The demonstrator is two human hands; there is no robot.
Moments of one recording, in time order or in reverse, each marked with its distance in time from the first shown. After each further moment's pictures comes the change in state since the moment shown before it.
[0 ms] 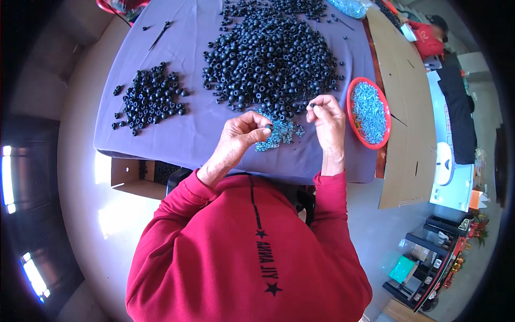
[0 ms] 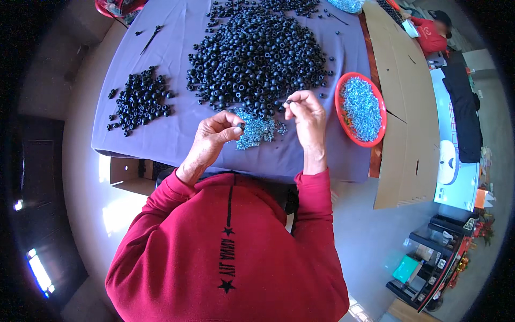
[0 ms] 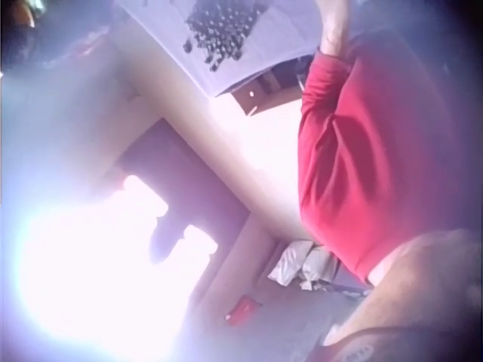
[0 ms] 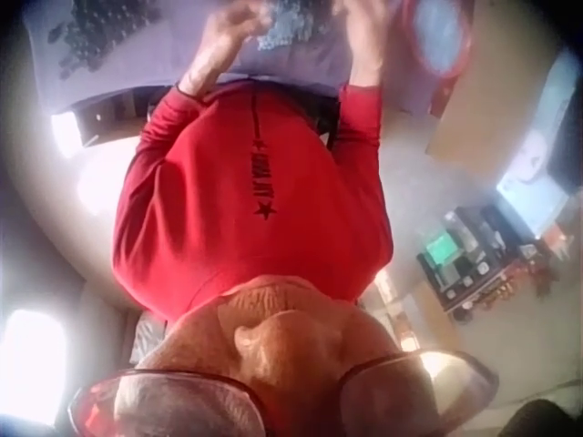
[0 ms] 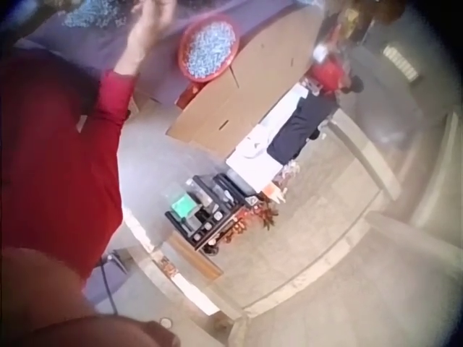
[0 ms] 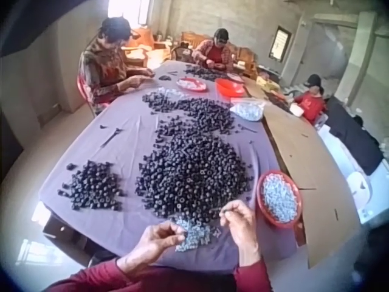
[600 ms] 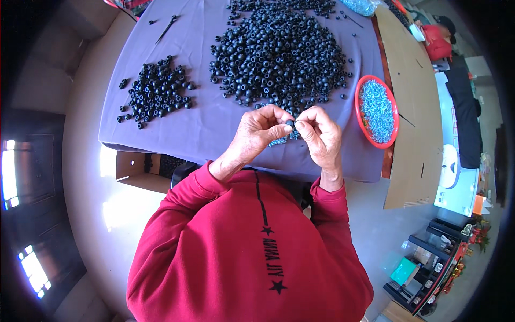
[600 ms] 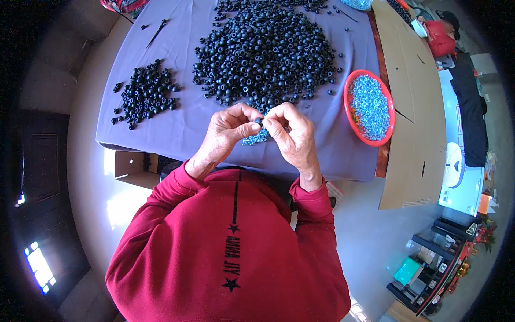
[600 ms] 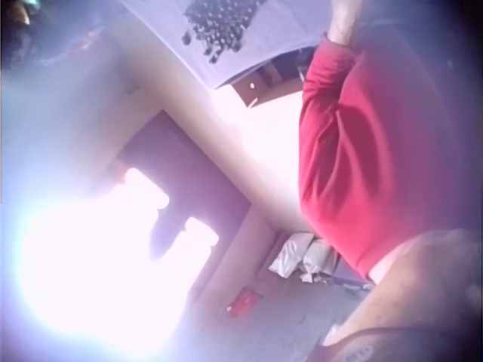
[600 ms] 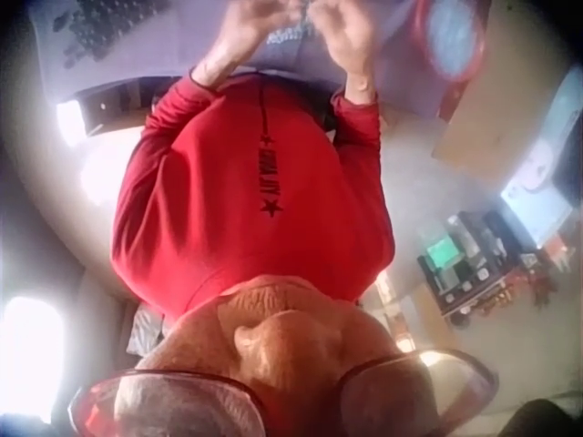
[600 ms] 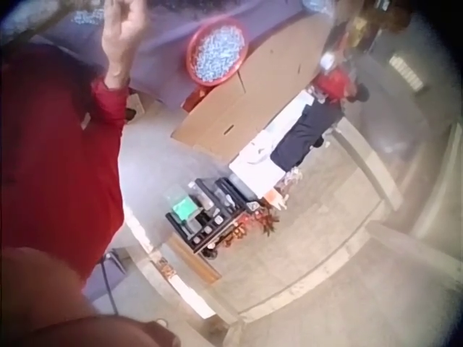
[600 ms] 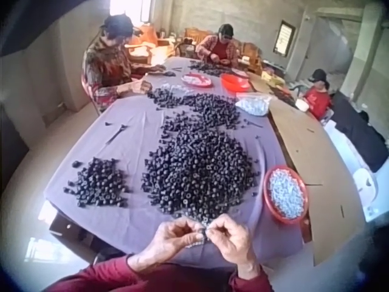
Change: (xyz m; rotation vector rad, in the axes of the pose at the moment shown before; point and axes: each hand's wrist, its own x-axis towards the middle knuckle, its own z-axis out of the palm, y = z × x) left_hand 0.006 0.006 0.022 0.046 -0.065 0.014; right_hand -0.036 -0.023 0.048 -0.487 -0.155 -0.198
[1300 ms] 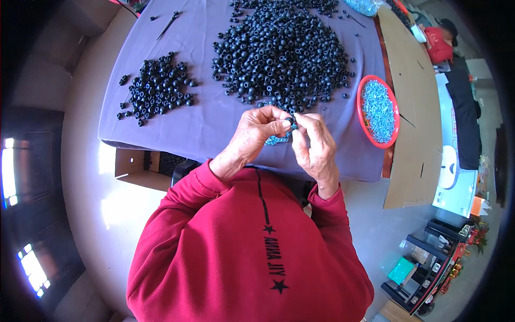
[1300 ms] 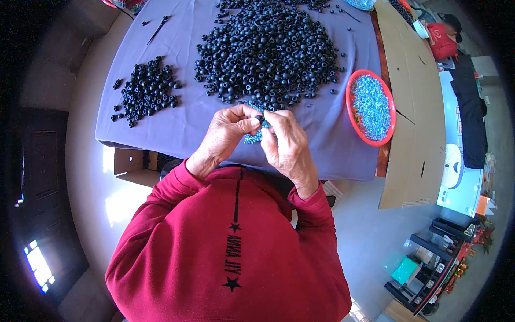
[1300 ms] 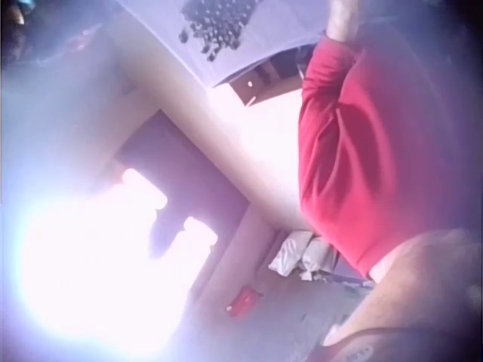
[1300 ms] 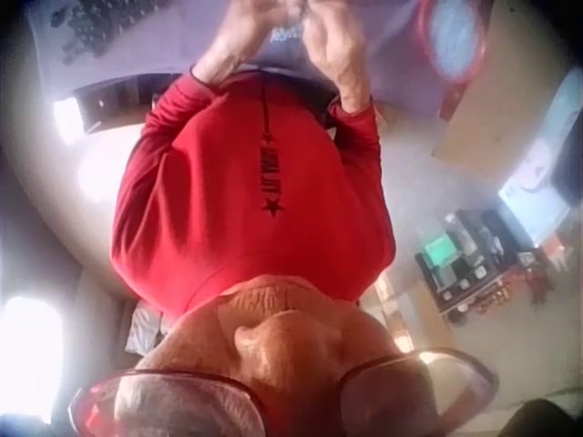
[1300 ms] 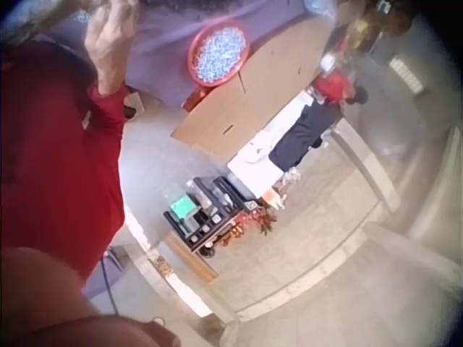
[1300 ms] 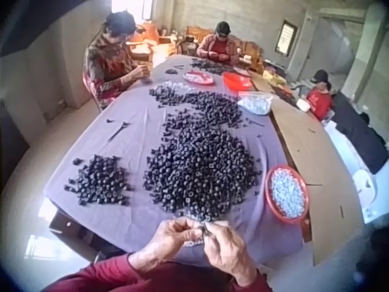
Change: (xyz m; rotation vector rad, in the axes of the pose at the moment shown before) left_hand 0.001 -0.009 -0.009 -0.181 0.053 -0.093; right_hand -0.012 -0.009 0.016 -0.535 0.023 -0.331
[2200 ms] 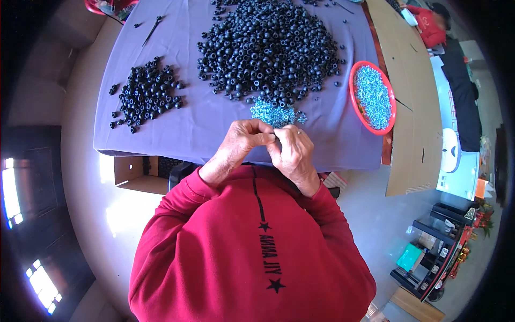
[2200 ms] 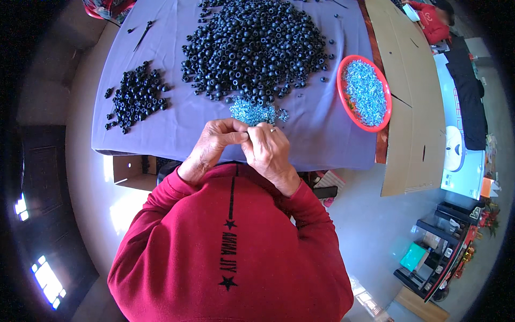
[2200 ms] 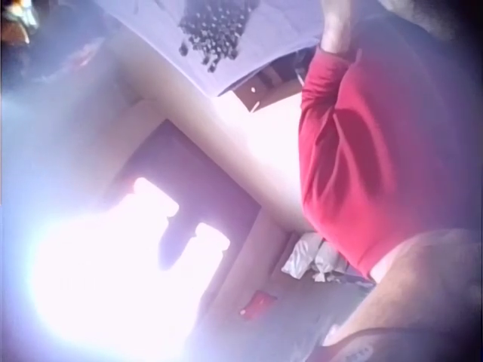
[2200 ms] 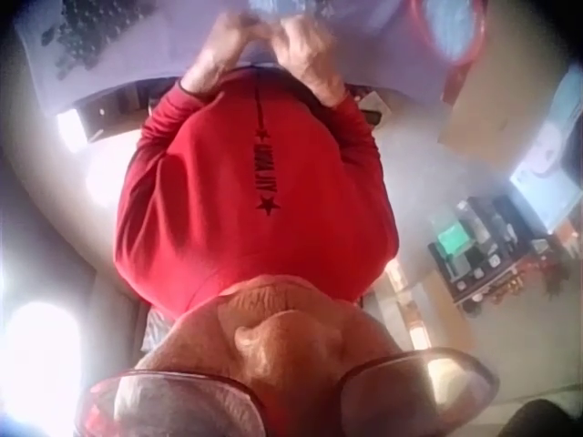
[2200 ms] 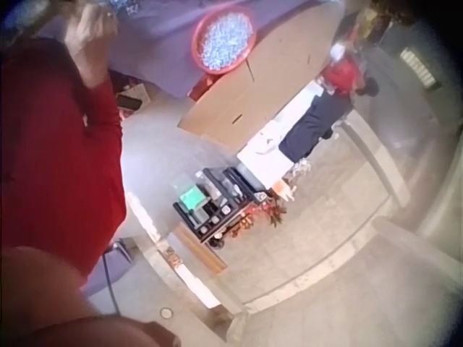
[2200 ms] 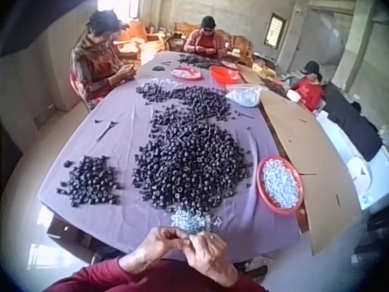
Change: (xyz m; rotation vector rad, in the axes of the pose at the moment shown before) left_hand -0.017 -0.011 -0.012 0.244 0.012 -0.184; right_hand -0.036 0.007 0.035 -0.283 0.147 -0.118
